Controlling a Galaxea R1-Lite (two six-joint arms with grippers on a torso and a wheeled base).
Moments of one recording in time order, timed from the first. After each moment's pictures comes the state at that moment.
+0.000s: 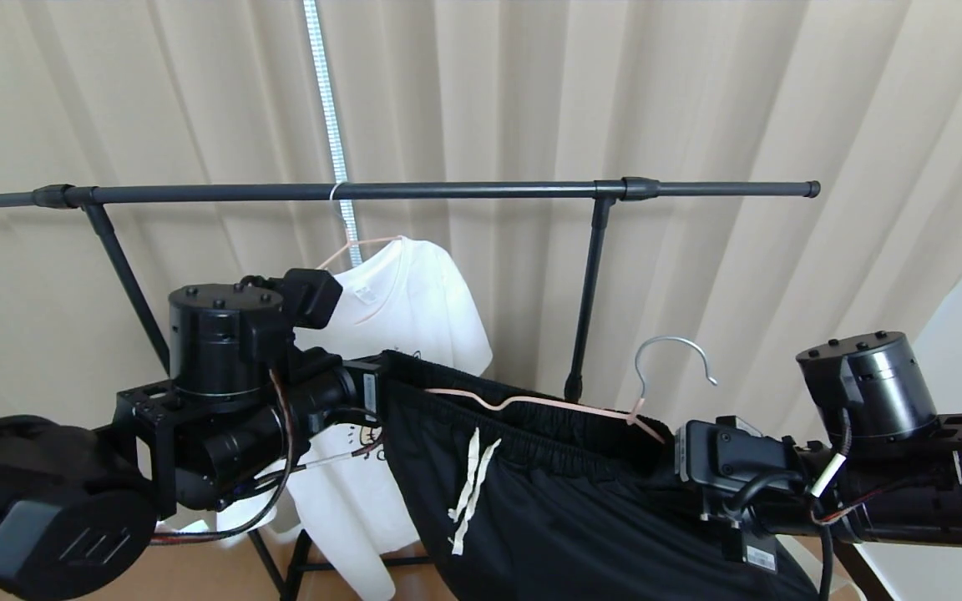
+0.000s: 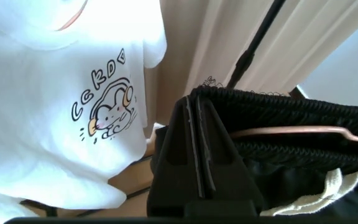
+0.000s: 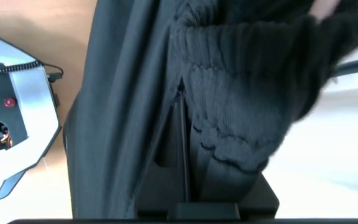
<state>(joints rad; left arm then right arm) -0.53 1.71 -0.72 -0.65 0.16 -0.13 0.47 1.60 -0.63 -0.19 0.25 -0.81</state>
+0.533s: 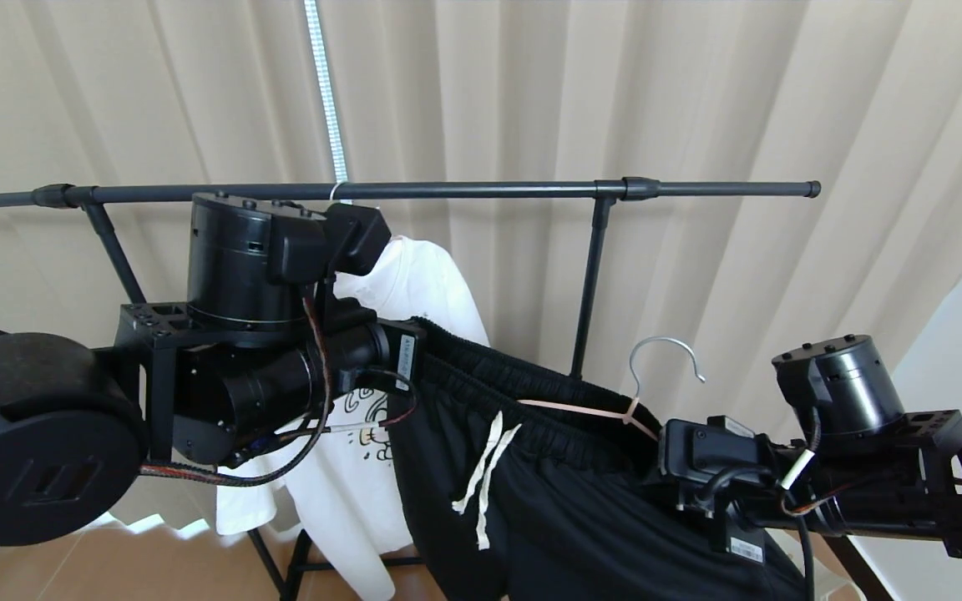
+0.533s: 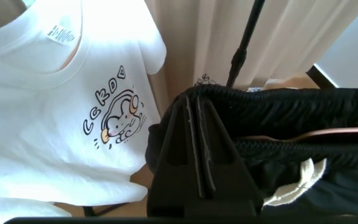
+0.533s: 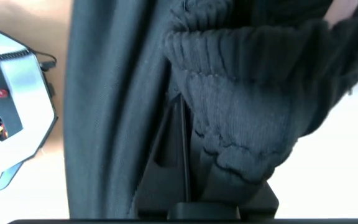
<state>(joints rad) -0.66 1.65 -0.99 -0.28 0.27 -0.05 0.46 1.65 -0.65 -0.20 0.17 -0.81</state>
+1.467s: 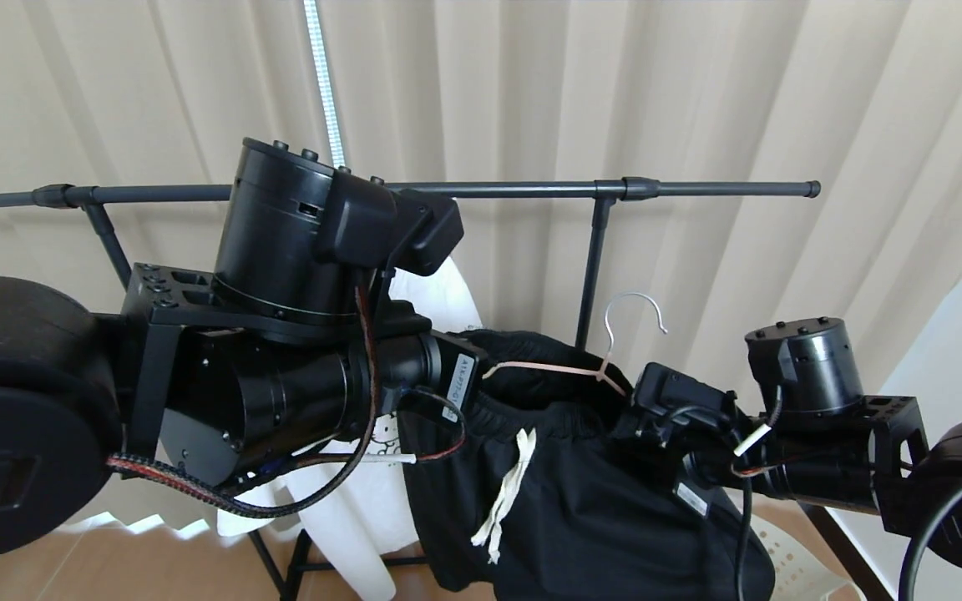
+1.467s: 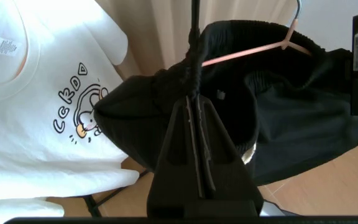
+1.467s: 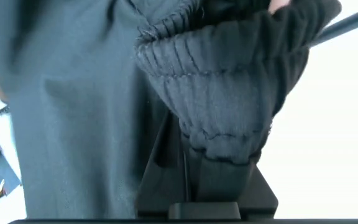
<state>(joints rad) -0.84 1.64 -1.16 0.00 0.29 -0.06 0.49 1.74 -0.68 -0.43 0.13 -0.58</state>
